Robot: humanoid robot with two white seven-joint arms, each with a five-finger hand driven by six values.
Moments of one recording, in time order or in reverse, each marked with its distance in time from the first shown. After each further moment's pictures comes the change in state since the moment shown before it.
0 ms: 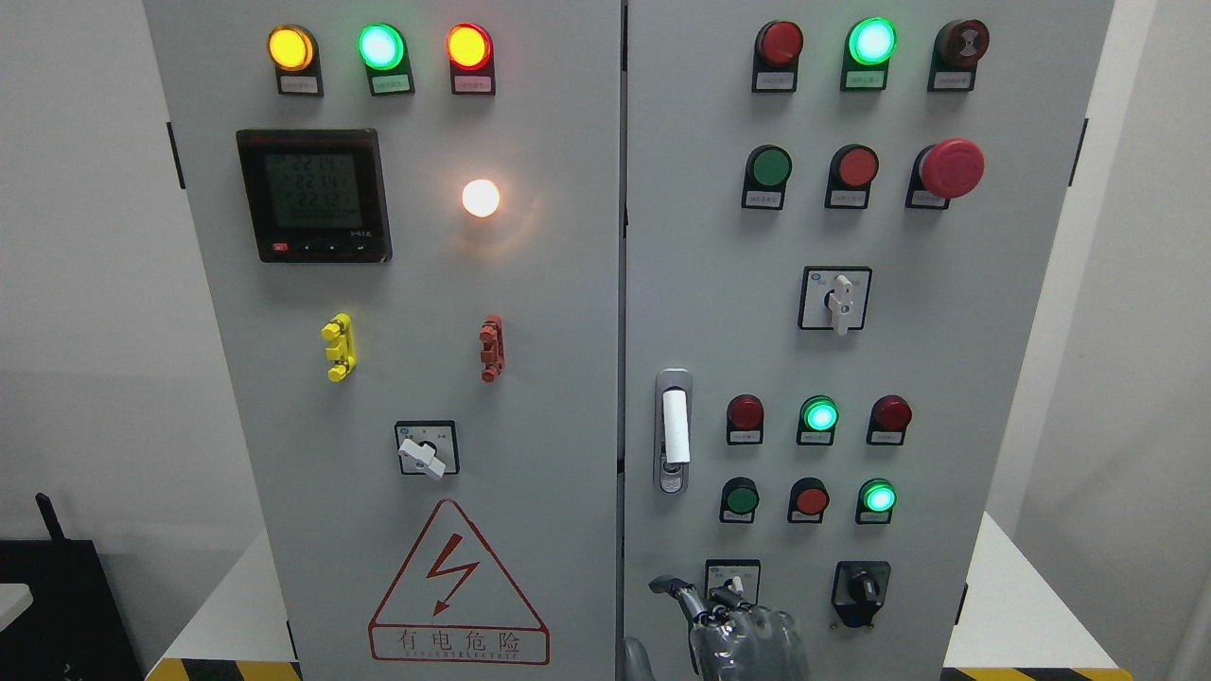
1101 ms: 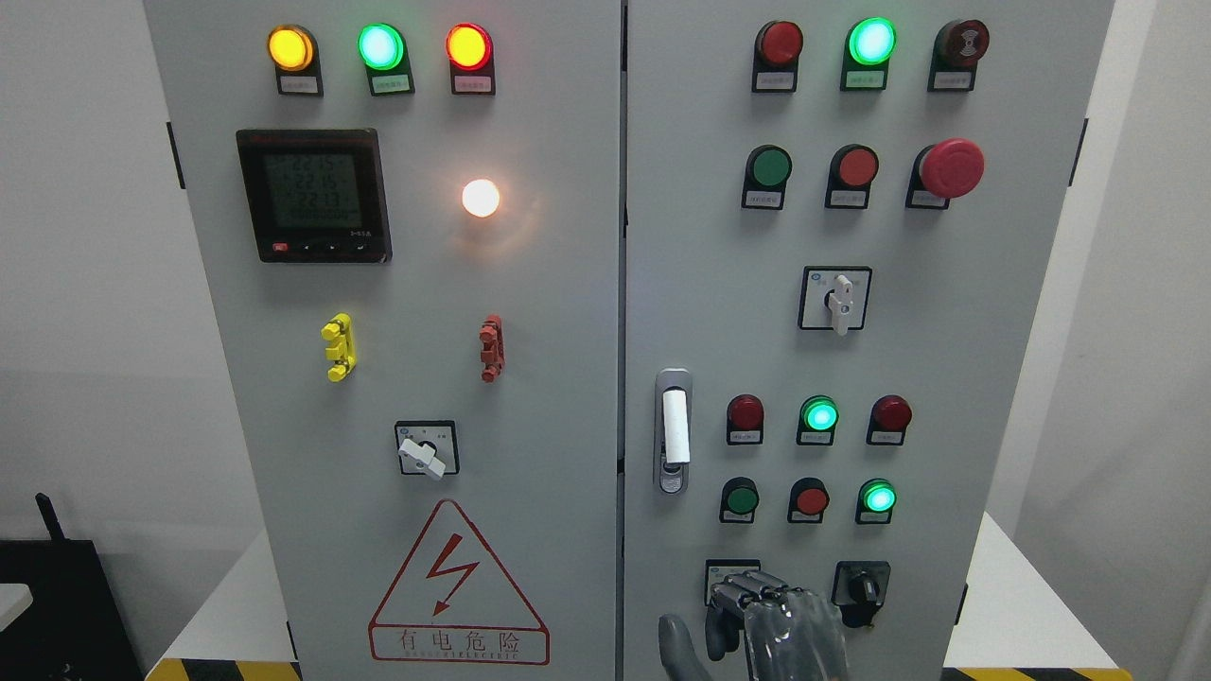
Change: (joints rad) left arm 0.000 0.001 0.000 0.000 0.000 0.001 0.006; right arm -0.020 -0.015 -0.026 -0.031 -0.089 -0.032 -0.064
